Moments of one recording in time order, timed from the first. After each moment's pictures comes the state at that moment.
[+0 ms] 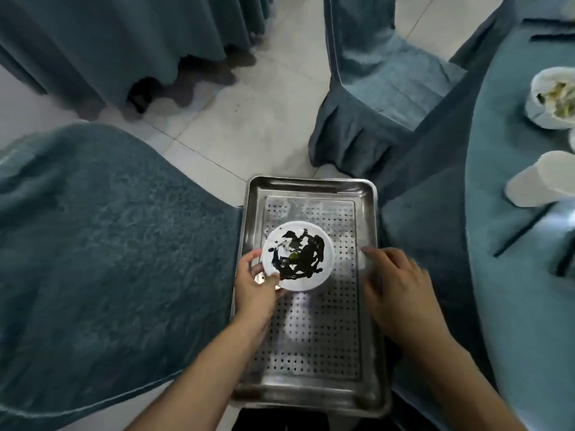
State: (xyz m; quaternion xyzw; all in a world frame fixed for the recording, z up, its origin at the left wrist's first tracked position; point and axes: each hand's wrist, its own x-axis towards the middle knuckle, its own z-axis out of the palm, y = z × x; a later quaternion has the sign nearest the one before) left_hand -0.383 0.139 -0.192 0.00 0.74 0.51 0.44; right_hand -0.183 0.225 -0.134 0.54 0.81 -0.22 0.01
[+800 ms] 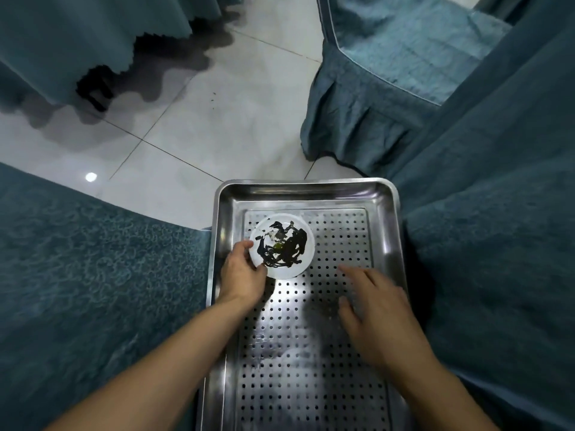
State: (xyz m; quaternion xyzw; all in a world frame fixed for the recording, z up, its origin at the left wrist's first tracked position) left_hand -0.465 0.255 -0.367 0.25 0.85 0.26 0.38; right_hand -0.235 0.289 -0.285 0.54 0.77 -0.34 0.03
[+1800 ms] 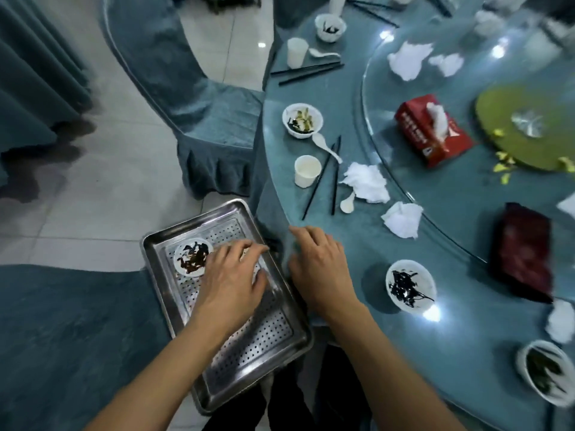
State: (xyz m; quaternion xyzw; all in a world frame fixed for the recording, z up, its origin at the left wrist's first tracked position) left_hand -0.304 0.167 0.030 0.77 0.60 0.10 0.22; right_hand -0.127 0.175 0.021 0.70 0.69 -0.14 -0.12
